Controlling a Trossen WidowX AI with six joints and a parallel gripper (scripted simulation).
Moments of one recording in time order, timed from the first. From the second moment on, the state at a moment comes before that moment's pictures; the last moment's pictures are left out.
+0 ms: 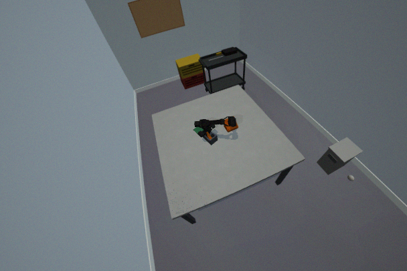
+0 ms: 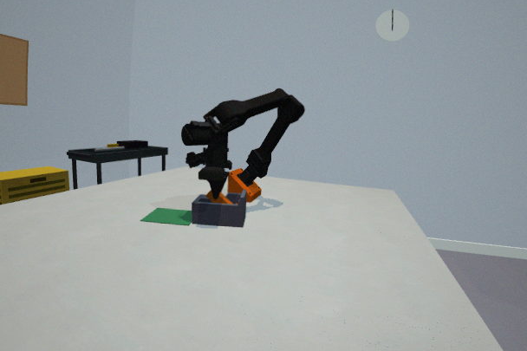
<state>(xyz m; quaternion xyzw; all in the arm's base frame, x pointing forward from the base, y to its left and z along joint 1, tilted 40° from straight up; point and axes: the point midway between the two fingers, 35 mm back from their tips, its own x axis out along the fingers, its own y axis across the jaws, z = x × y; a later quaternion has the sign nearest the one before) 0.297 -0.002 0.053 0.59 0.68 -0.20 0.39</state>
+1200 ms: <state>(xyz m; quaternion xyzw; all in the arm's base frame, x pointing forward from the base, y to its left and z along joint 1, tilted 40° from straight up) 0.296 -0.037 0.097 0.59 0.68 -0.19 0.39</state>
